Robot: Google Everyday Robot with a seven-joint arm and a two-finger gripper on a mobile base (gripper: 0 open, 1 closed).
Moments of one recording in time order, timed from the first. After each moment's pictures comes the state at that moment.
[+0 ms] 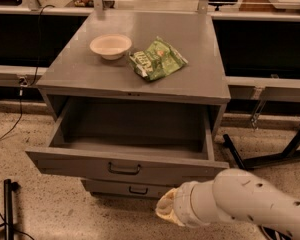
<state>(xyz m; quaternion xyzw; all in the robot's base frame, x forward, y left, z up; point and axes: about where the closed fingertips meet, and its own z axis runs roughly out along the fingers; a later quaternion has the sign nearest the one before) 0.365 -0.038 0.632 -0.60 0.73 0.15 0.28</state>
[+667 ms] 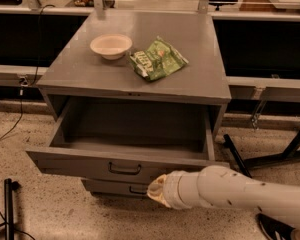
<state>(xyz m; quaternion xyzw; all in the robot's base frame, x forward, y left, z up) 0.431 -0.016 0.589 -0.58 0.73 0.14 0.34</state>
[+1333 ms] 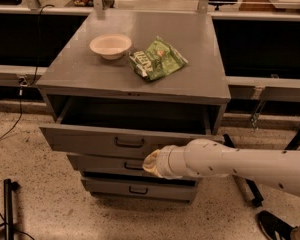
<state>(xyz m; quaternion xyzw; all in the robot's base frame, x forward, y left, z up) 0.528 -0.001 0.589 -0.58 0.72 0.11 0.37</state>
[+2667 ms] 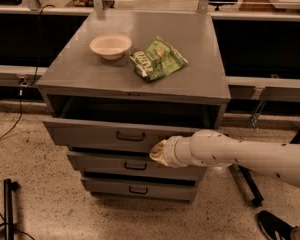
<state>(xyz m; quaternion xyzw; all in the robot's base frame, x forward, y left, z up) 0.572 -0.024 0.583 -0.58 0.71 0.09 0.39</state>
